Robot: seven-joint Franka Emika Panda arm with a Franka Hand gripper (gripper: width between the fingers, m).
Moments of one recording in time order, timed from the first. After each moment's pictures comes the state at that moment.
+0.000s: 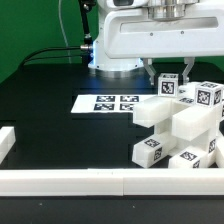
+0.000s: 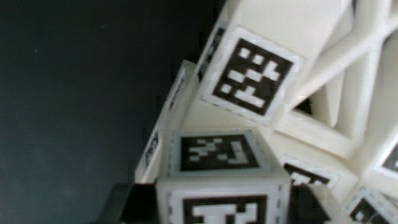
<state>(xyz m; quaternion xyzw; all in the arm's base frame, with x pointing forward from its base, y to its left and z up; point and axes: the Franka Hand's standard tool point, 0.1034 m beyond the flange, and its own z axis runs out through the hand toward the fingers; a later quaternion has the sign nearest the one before) 0.555 0.061 0.117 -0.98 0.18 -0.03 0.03</state>
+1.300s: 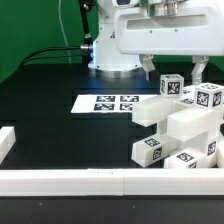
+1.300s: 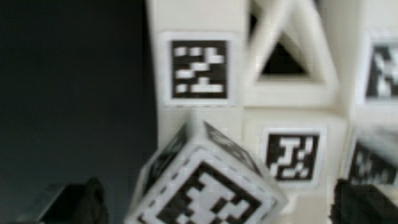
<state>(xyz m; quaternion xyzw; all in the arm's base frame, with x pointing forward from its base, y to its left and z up) 0.558 0.067 0.121 -0.94 0.34 -0.02 0.06</state>
